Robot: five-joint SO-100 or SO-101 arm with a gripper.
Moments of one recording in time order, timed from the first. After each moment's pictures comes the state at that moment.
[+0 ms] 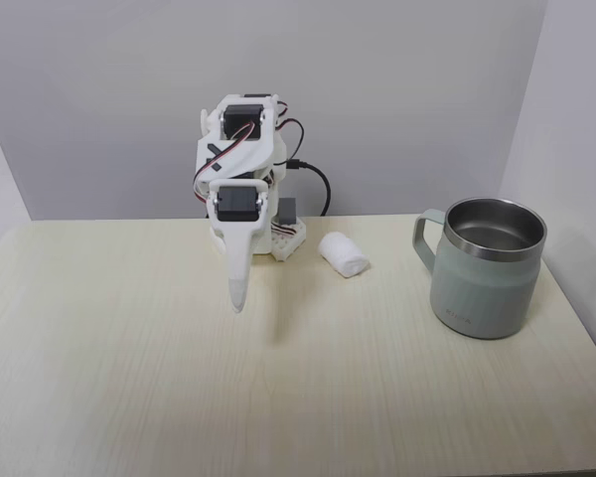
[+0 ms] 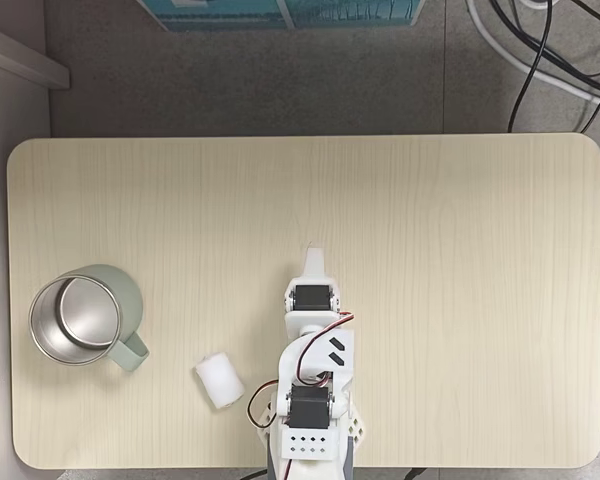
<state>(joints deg) -0.3 -4.5 7.3 47.8 -1.3</state>
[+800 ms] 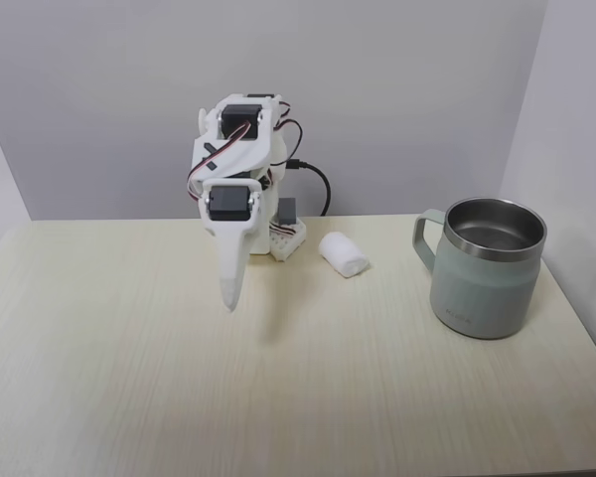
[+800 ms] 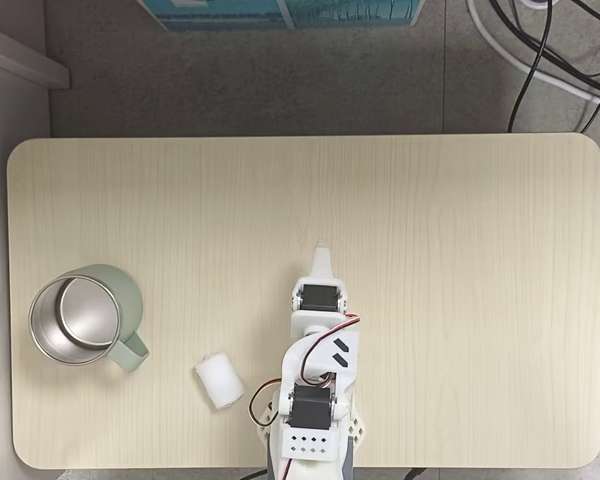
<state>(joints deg) 1.7 -4.5 7.9 48.1 0.8</state>
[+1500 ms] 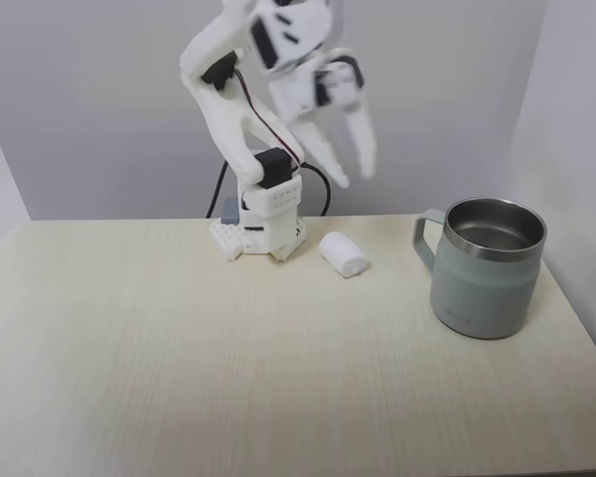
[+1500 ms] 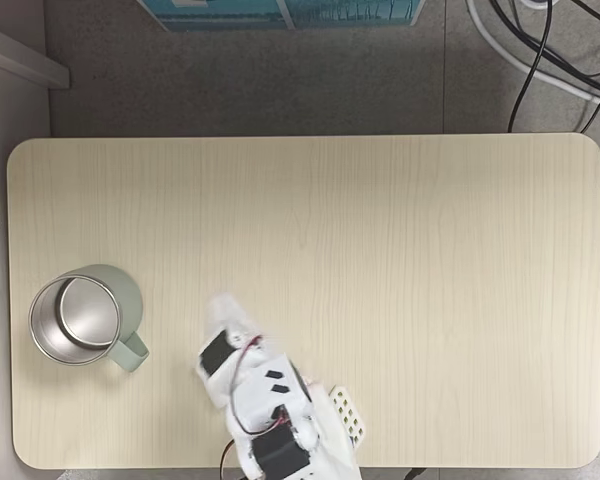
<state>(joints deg) -45.4 36.3 70.1 95.7 -43.8</state>
